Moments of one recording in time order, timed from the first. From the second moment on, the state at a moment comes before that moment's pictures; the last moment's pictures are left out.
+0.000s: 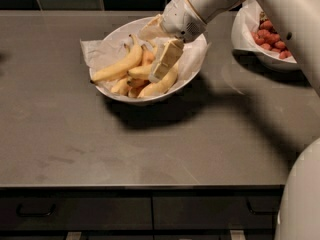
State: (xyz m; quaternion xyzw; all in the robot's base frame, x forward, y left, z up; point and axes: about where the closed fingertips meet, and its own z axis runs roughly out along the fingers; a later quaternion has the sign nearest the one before) arm 0.596 0.018 0.945 -0.74 0.56 0.23 0.30
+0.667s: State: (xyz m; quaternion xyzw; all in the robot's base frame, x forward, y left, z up) arm 0.597 0.018 0.936 -0.73 0.56 0.24 0.30
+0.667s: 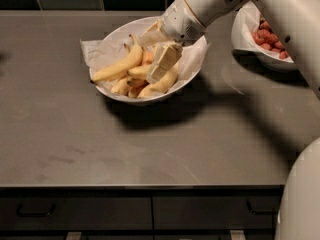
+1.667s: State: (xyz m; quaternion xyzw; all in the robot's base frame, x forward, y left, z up) arm 0.613 0.024 0.925 -0.73 0.57 0.24 0.30
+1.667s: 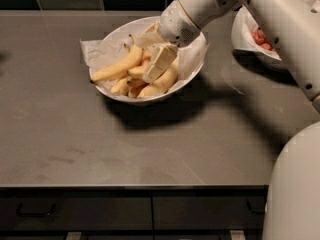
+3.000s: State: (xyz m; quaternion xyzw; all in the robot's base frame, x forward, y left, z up) arm 0.607 0.018 0.905 -0.72 0.59 0.25 0.28
